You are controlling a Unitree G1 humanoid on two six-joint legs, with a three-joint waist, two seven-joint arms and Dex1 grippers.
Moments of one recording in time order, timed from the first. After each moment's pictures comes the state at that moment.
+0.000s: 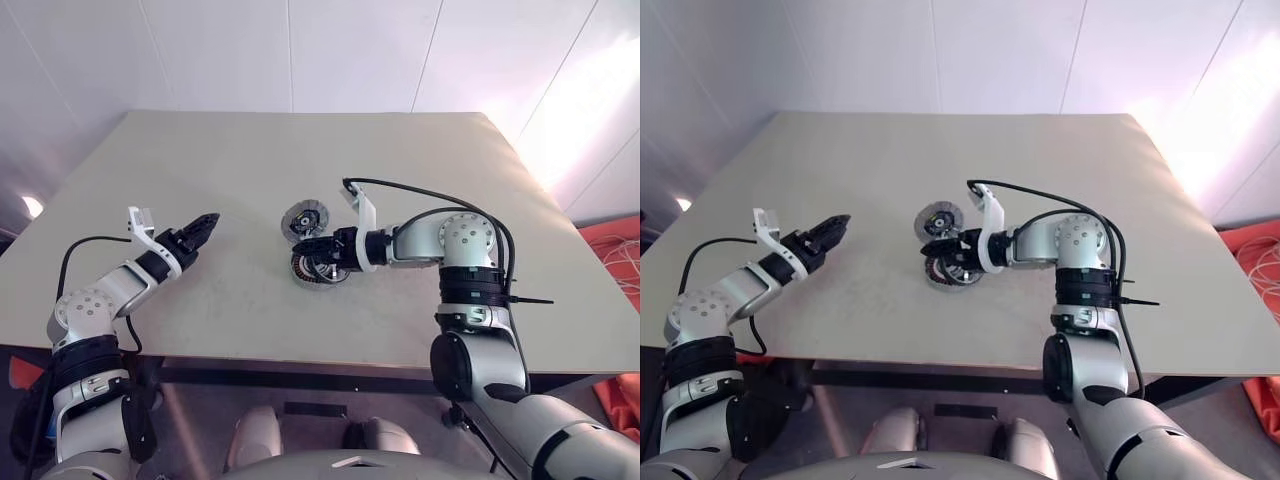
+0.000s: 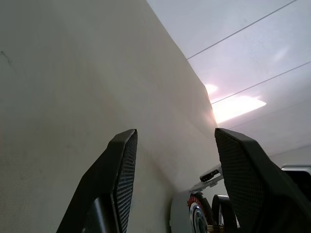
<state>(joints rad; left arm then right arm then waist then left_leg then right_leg) -0.41 0.39 0.56 0.27 -1.03 1.02 -0.36 -0.80 -0.08 -0.29 0.28 1.00 1.61 -0.03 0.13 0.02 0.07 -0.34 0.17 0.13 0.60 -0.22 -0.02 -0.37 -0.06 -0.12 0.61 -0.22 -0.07</state>
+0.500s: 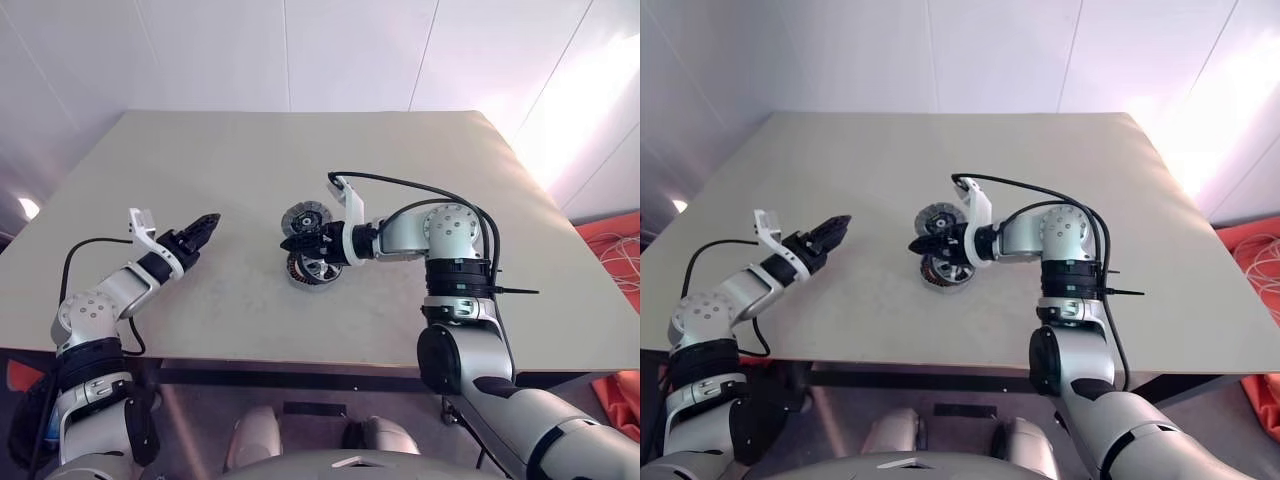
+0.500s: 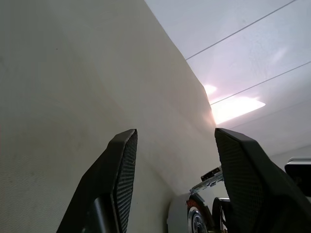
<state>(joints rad) -0.39 0.37 0.56 0.26 -1.03 1.00 -0.36 -0.87 -0.01 -0.29 0.29 0.89 1.61 0.00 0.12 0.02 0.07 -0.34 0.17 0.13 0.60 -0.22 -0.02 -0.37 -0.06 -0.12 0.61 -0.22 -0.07</state>
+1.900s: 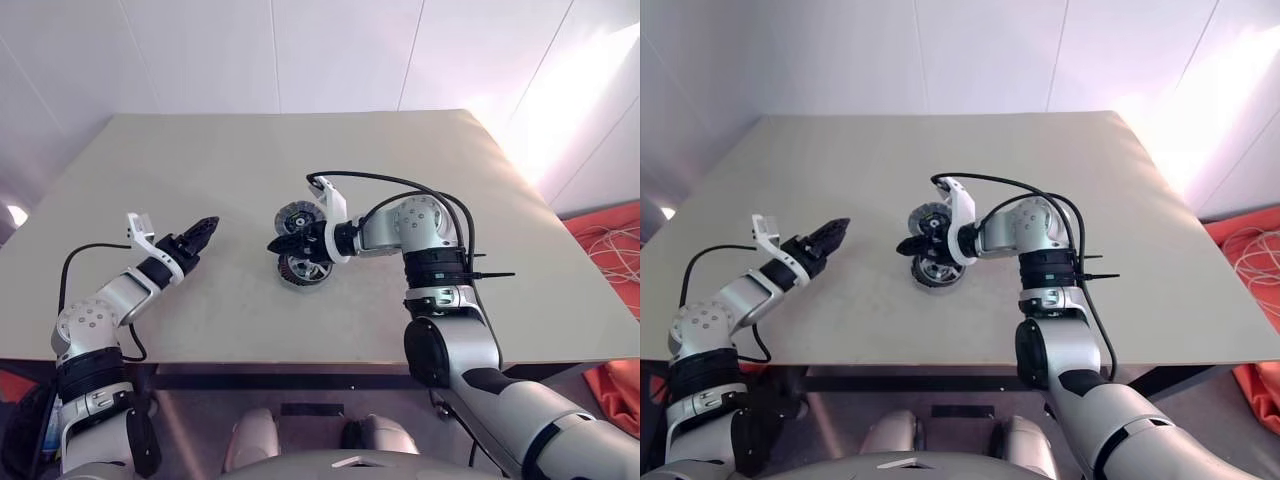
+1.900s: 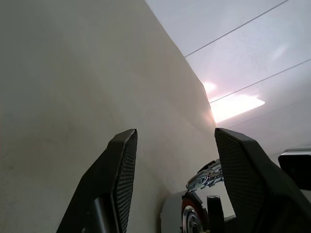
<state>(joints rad) -0.35 0.35 0.56 0.19 -1.08 0.99 -0.30 -0.94 0.05 -0.22 0.39 0.63 1.53 0.20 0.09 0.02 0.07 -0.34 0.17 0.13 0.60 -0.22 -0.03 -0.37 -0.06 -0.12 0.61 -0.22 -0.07</state>
